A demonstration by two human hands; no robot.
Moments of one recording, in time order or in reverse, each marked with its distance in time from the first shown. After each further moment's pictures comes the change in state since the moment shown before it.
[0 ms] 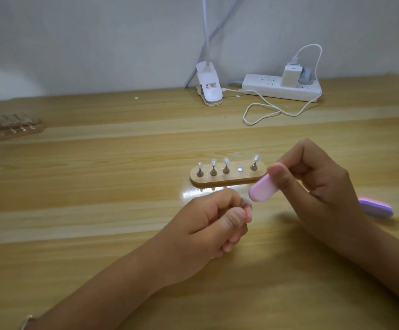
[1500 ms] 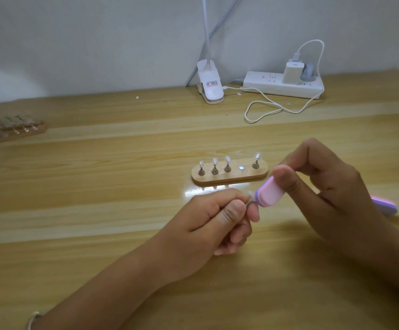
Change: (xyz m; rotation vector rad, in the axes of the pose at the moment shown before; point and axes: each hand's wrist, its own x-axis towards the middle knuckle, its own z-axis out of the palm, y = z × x) left_hand 0.003 0.000 0.001 -0.052 -0.042 0.061; right_hand -0.006 0.002 -0.010 -0.123 -0.062 -0.055
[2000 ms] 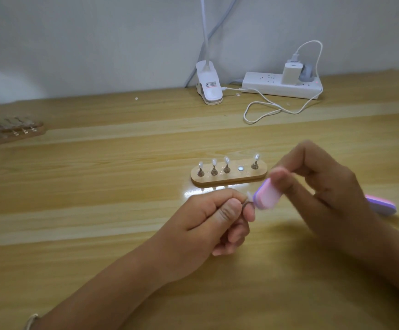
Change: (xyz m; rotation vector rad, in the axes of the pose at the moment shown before) left_hand 0.000 0.000 -0.001 -0.043 0.023 -0.024; right_hand 0.004 -0.001 0.001 0.041 -0.013 0.003
